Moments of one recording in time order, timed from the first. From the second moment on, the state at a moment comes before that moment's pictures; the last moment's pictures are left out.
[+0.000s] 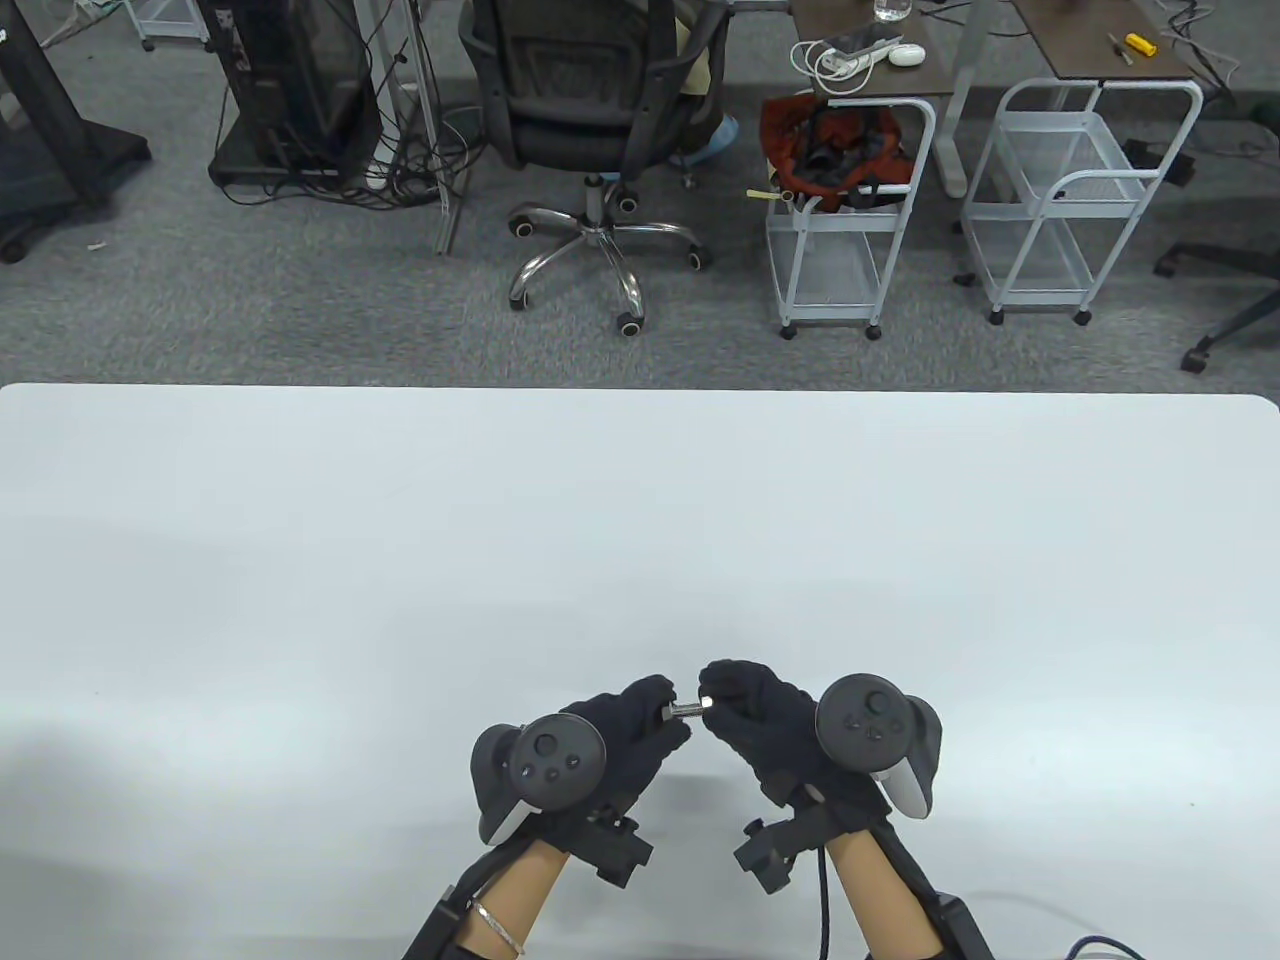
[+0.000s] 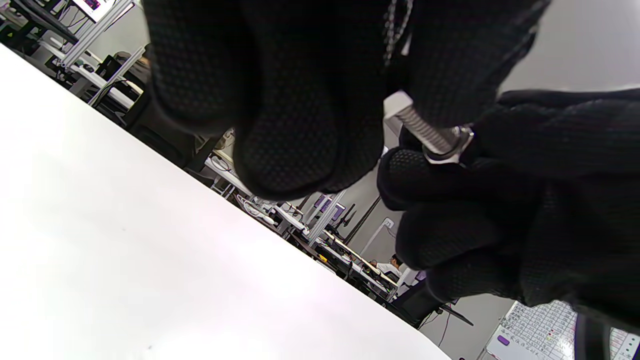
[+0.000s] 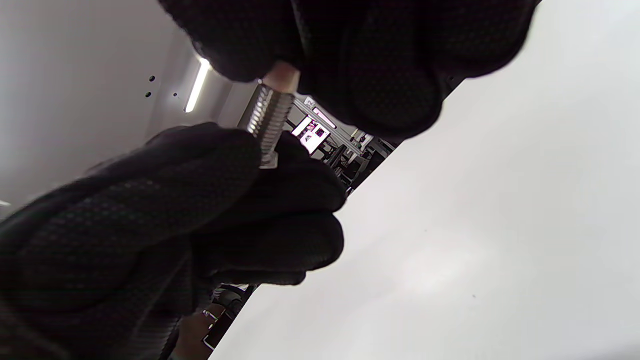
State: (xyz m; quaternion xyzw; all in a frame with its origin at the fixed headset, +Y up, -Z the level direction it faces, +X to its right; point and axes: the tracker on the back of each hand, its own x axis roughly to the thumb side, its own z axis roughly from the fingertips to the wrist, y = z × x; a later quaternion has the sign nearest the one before) left_hand -0.095 -0.717 -0.265 0.10 -0.18 0.35 0.91; right_hand 0.130 -0.710 -0.276 0.15 -0.01 0.87 0.47
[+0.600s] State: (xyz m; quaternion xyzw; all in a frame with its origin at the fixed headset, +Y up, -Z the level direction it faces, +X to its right) left_hand -0.097 -0.710 -0.262 0.12 -0.22 0.36 0.90; right_hand 0.138 -0.724 -0.283 0.18 0.10 0.78 0.59
